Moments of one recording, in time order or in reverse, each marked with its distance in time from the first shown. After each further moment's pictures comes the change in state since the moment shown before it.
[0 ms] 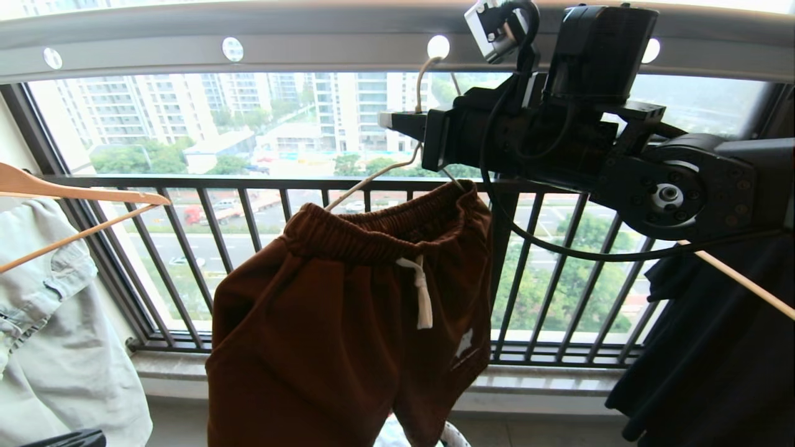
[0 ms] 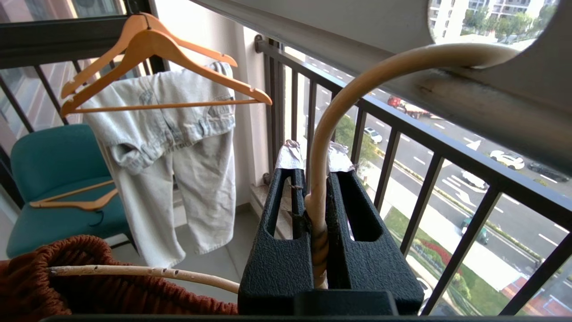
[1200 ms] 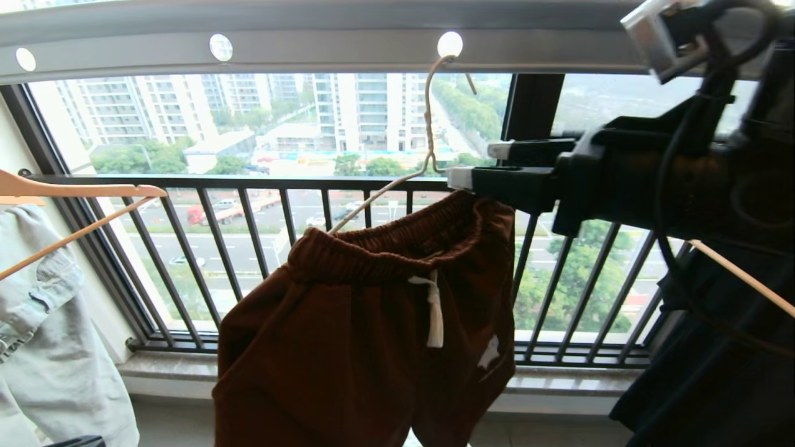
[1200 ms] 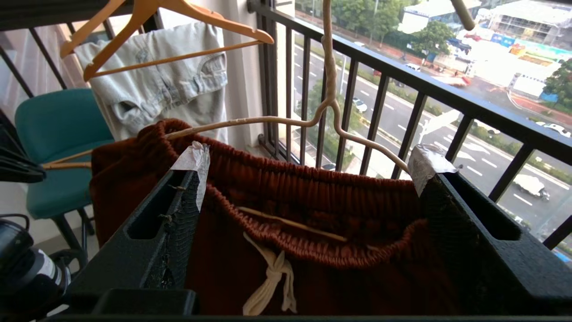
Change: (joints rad) left arm 0.001 -0.014 0.017 0.002 0.004 -0.002; right arm 0.000 -0.444 0.511 0.000 -0.039 -0.027
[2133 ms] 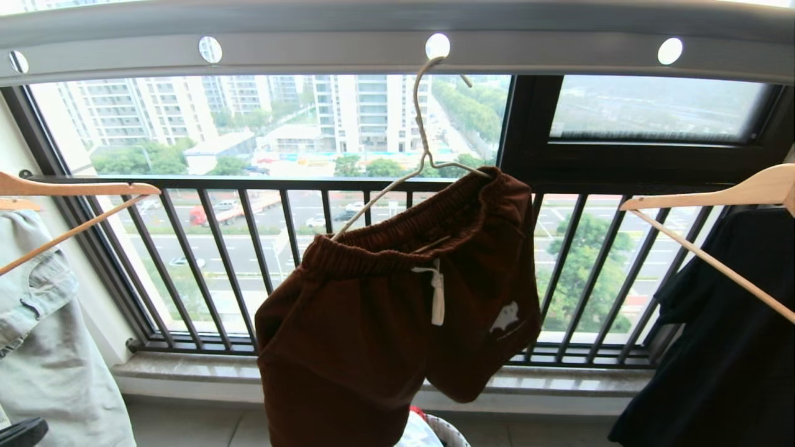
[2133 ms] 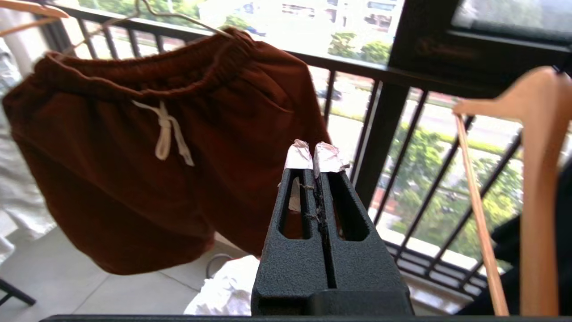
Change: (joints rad) left arm 0.319 -0.118 0.062 -0.007 0.004 -0.059; right arm -0.317 -0.806 0.255 0.548 -0.263 -0.021
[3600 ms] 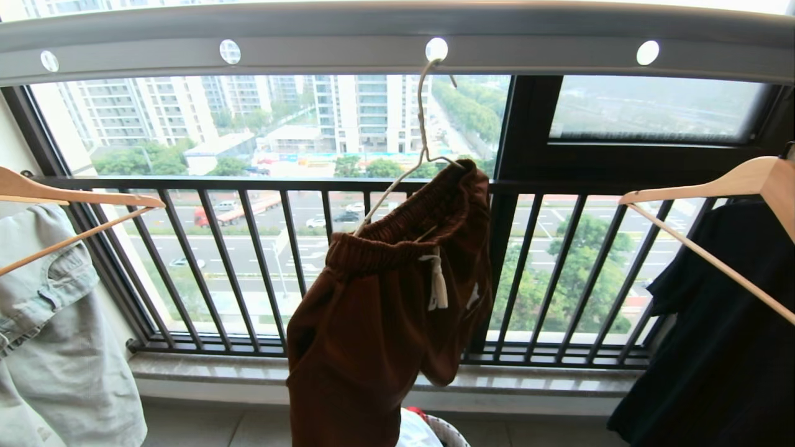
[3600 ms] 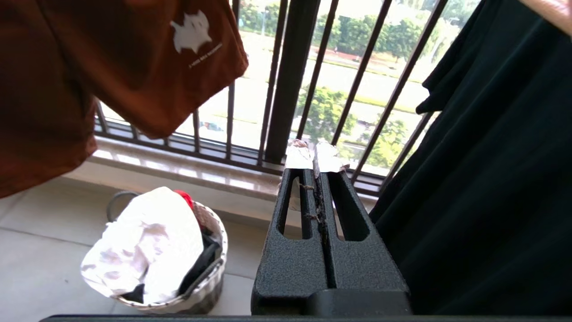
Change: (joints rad) left arm 0.354 -0.465 0.516 -0.254 -0.005 0.210; right arm -0.275 -0.637 0.764 -0.032 -0.021 -0.122
